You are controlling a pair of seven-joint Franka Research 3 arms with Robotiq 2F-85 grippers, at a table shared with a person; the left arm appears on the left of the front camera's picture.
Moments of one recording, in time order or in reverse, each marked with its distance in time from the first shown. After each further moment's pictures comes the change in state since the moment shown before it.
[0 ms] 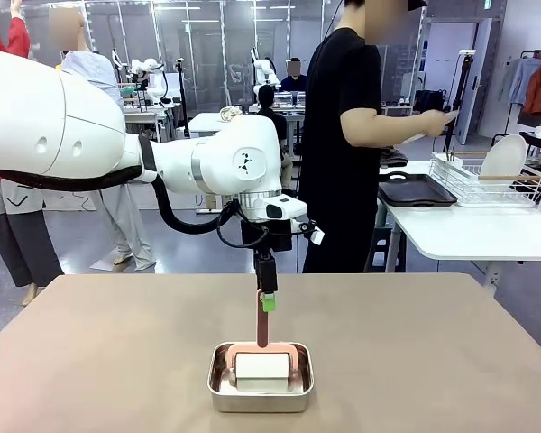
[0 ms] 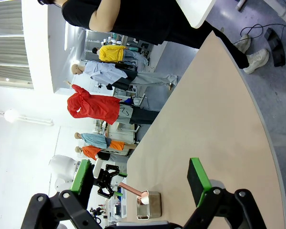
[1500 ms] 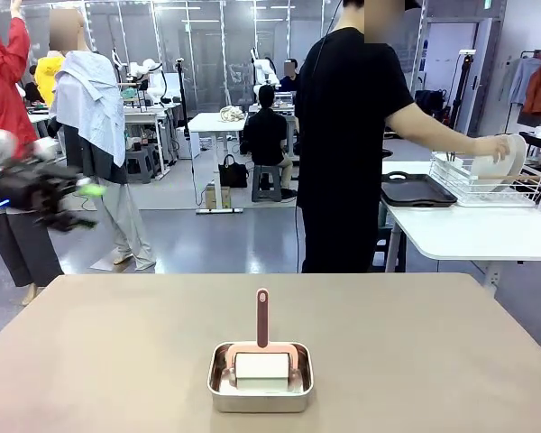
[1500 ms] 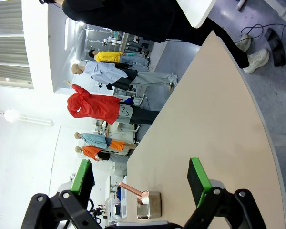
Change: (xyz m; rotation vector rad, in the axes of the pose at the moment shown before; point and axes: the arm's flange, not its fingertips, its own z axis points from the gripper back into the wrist) left arm -0.468 0.014 0.091 -0.398 -1.198 0.968; right arm 0.000 0.000 0.001 0.001 -0.001 0.001
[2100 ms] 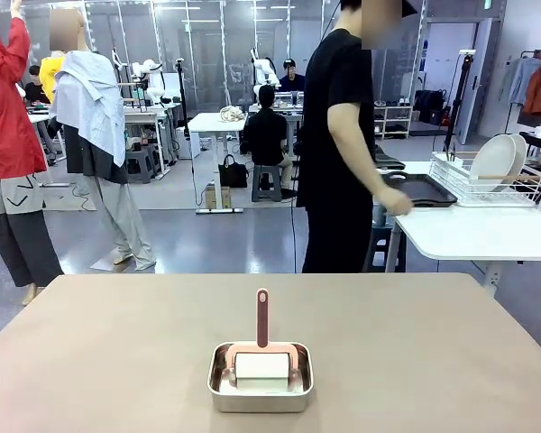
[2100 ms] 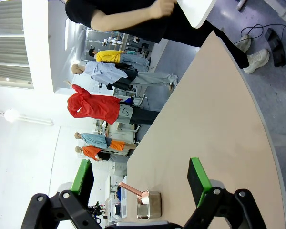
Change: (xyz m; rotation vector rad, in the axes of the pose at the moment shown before) left arm -0.156 0.062 0.170 0.090 -0.464 0.212; right arm 0.000 0.000 0.000 0.000 0.001 0.000
